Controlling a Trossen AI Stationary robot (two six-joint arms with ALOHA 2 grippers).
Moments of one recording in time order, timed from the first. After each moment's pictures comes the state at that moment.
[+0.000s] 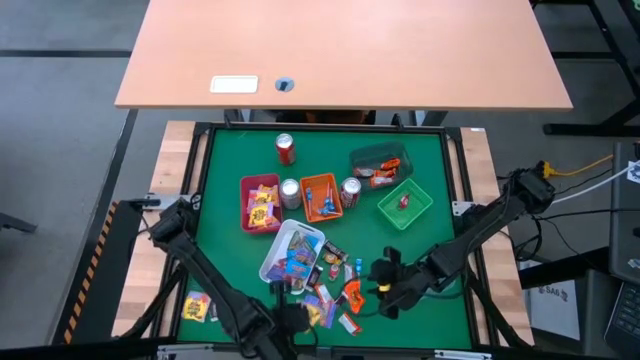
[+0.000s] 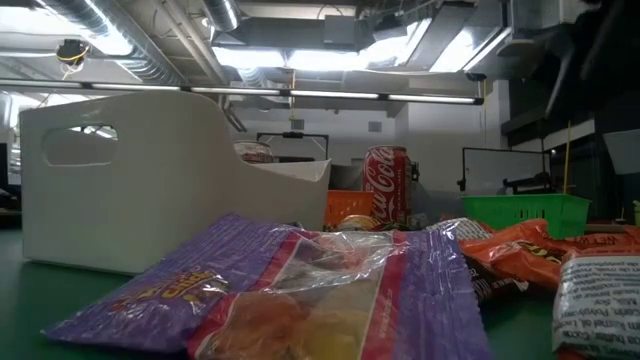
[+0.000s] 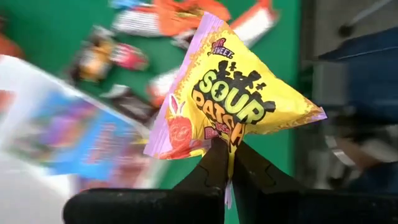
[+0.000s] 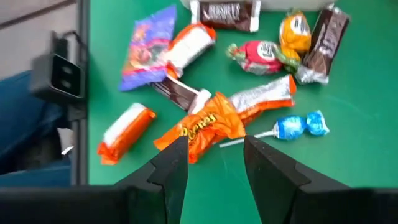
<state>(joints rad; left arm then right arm) -0.75 2.12 1.97 -1.12 -0.44 -0.79 0.70 1.56 0.98 -0.36 0.31 0.83</state>
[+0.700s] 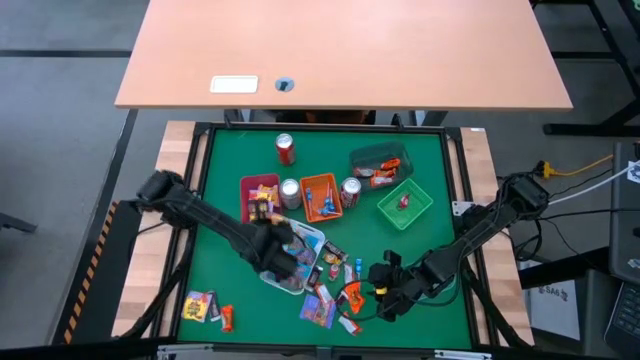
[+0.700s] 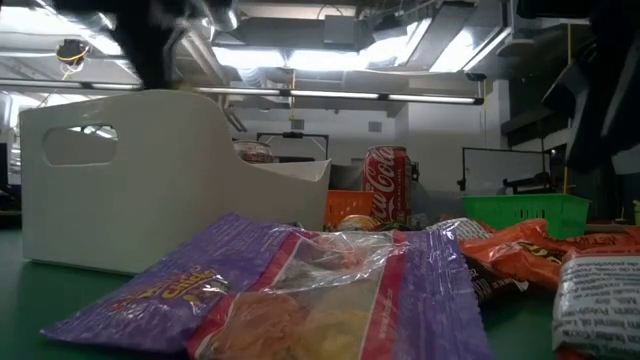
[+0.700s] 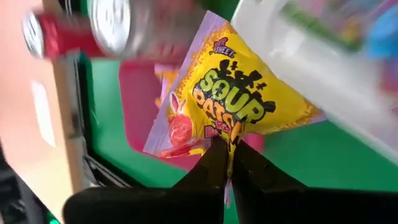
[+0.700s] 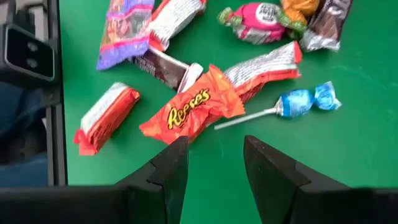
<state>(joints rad) -0.43 1.82 1.54 -1.55 -0.51 -0.66 0.70 1.64 0.98 -0.37 0.29 0.89</state>
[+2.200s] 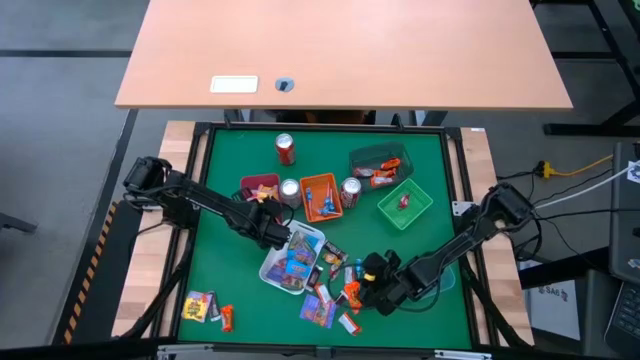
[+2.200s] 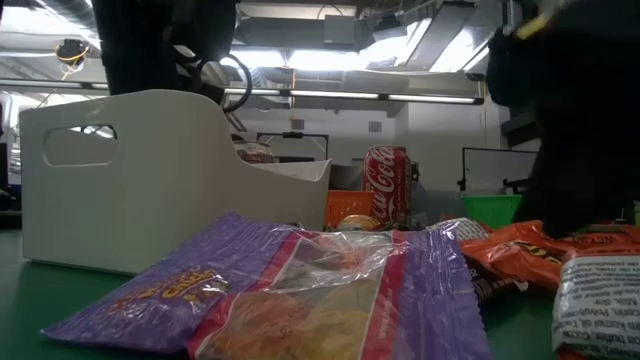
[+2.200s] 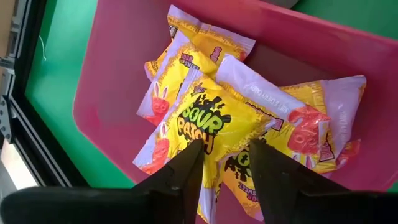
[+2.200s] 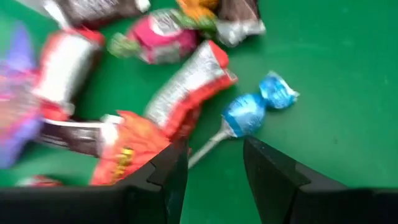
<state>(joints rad) -0.24 1.66 1.04 -1.13 -0.51 -0.88 0.67 1.80 0.98 -0.33 0.45 1.29</state>
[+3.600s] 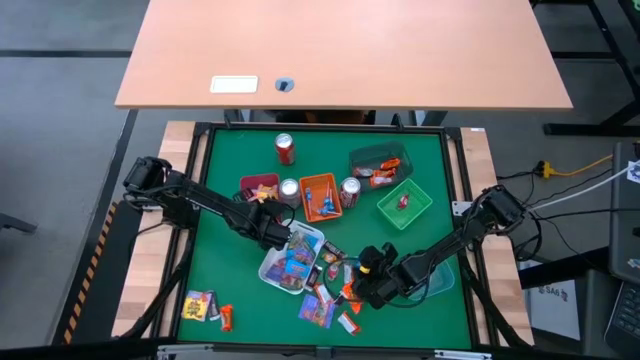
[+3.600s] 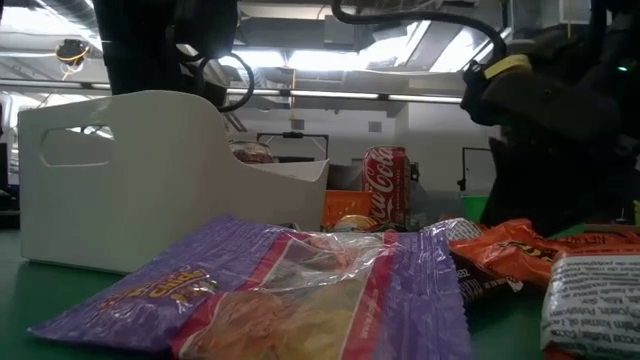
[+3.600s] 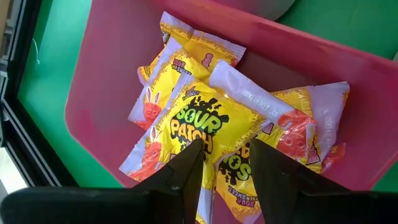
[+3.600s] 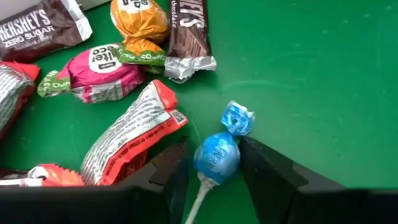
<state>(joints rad) -0.25 1.66 1.04 -1.10 -0.51 -0.88 0.61 1.87 0.98 -0.35 0.54 1.28</state>
